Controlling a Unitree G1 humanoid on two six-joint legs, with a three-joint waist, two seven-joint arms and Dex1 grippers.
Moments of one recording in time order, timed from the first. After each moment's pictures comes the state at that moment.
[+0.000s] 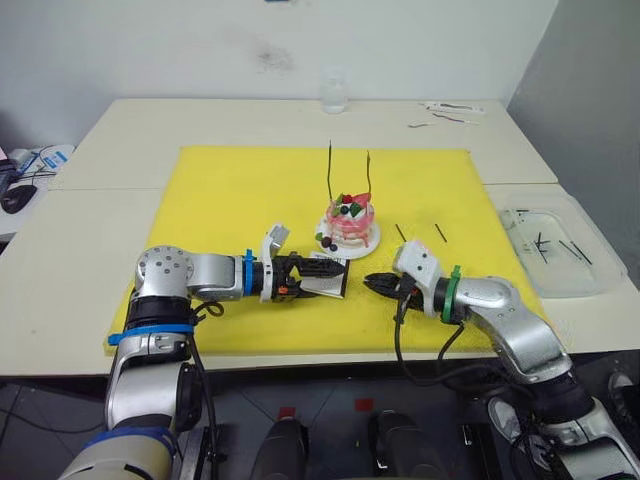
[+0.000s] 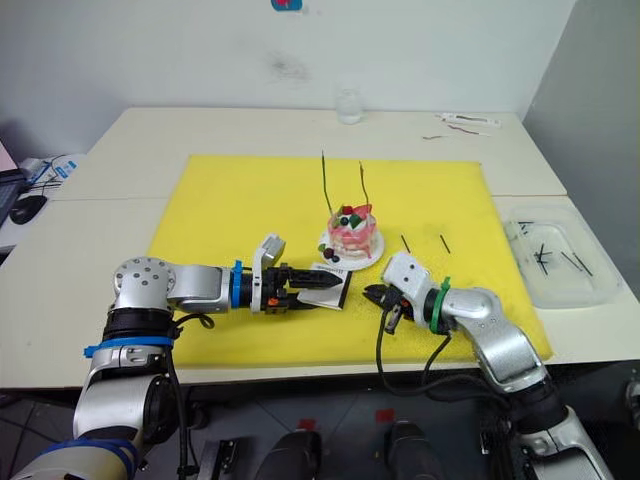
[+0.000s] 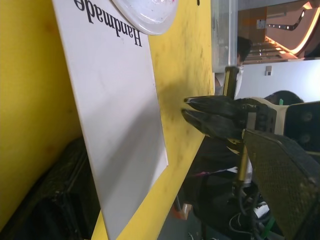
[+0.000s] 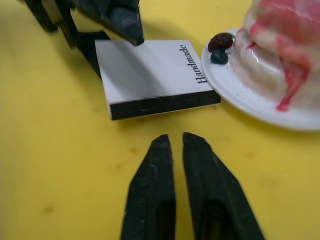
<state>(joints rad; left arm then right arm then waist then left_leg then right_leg) -0.75 0.44 0.20 0.47 -1.28 1.59 -0.18 -0.35 -0.43 0.18 -0.27 0.27 0.73 0.80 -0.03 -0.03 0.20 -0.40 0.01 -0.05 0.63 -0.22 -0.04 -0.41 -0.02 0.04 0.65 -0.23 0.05</state>
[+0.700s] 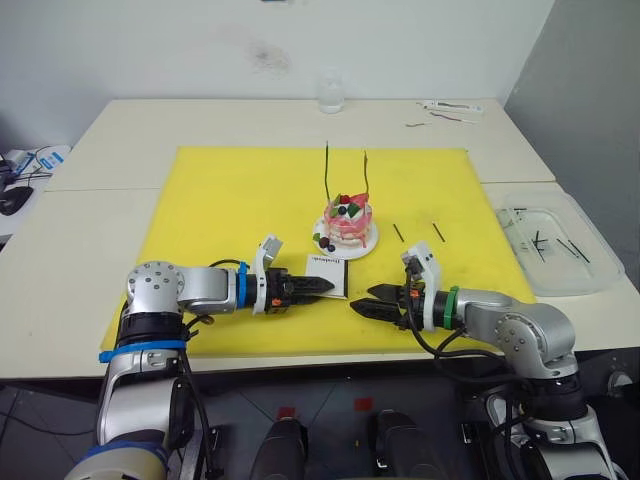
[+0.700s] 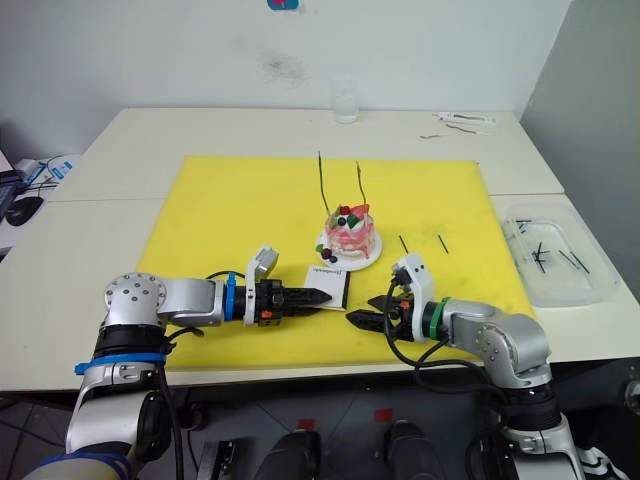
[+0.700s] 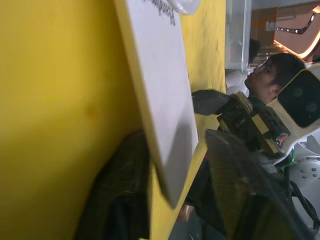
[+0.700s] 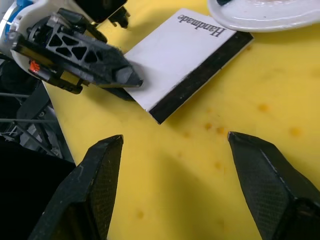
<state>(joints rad) -0.64 0.46 0.22 0.41 -1.40 1.59 -0.09 -0.38 -0.35 0.01 -0.31 0.60 1.22 0.64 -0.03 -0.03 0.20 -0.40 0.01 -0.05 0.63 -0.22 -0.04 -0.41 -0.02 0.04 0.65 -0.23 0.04</state>
